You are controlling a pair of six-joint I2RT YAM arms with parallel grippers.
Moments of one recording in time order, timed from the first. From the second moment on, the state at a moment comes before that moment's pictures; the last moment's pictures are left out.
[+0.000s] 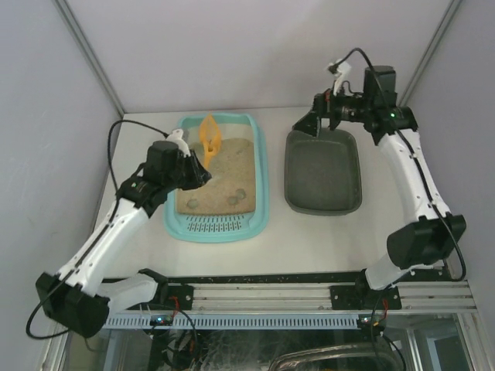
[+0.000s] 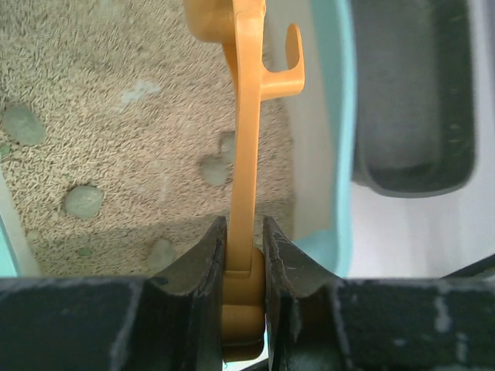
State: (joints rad) left arm -0.41 1.03 1.03 -0.54 0.06 -0.53; right arm 0.19 1.63 1.78 -0.71 -0.91 -0.06
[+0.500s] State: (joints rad) left arm -0.40 1.44 1.15 -0.60 -0.01 -0.40; right arm 0.21 1.81 1.65 -0.47 -0.64 0.12
